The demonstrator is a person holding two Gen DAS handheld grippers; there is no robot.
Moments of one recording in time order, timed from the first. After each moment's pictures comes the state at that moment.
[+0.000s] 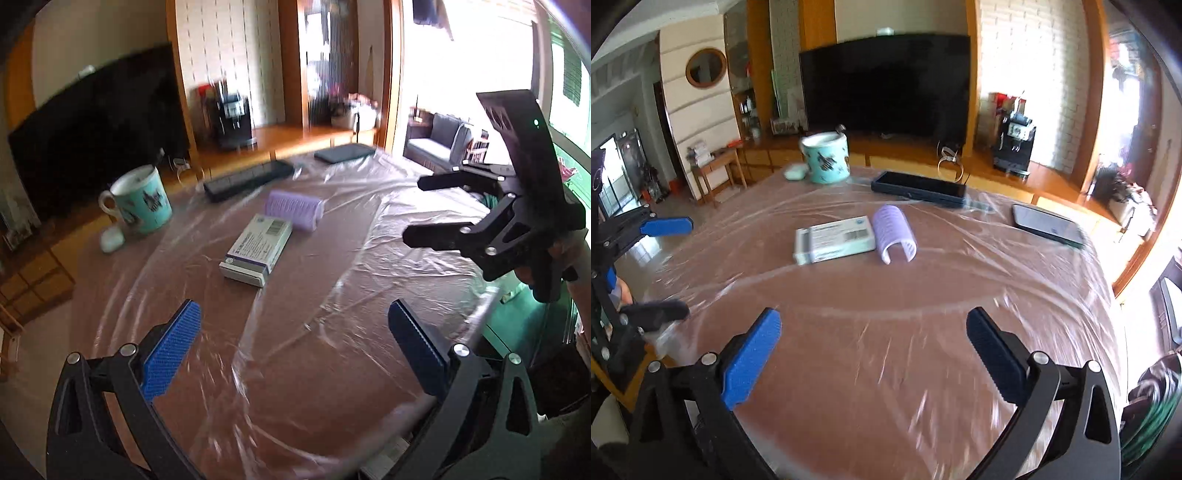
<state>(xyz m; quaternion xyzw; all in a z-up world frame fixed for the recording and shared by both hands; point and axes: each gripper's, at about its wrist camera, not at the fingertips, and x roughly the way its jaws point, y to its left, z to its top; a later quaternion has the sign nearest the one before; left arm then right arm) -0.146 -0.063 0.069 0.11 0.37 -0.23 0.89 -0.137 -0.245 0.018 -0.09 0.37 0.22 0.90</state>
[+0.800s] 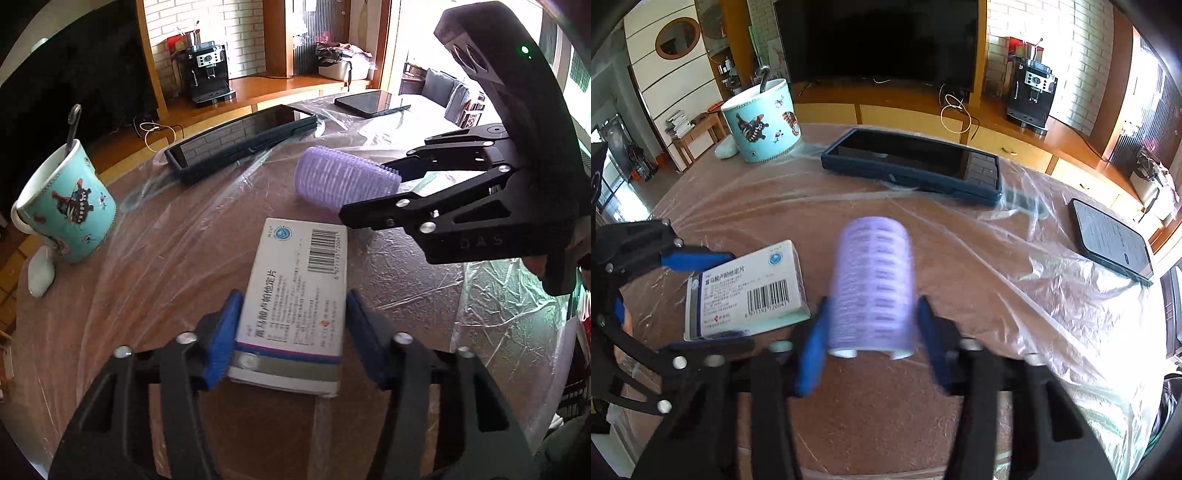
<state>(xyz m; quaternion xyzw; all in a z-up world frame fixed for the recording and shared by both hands) -0.018 -0.080 0.008 0.13 0.45 -0.27 0.84 -0.001 -0.208 -0.035 -0.08 0.45 0.22 0.86</state>
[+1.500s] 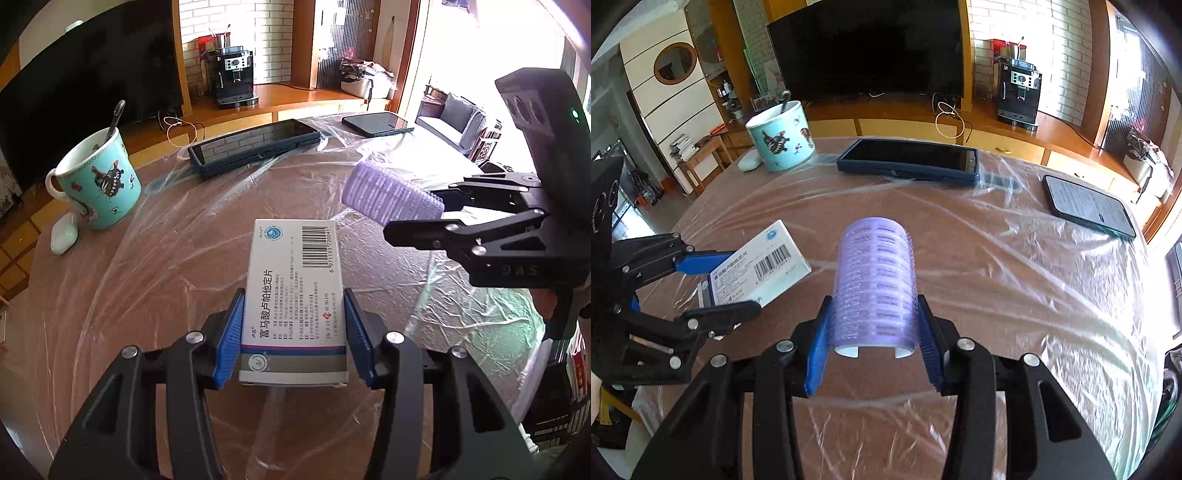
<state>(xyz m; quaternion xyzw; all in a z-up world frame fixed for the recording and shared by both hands) -0.057 -0.076 0.032 0.09 0.44 -0.23 0.86 -0.060 -0.233 -0.015 -0.04 0.44 0.22 0.87</state>
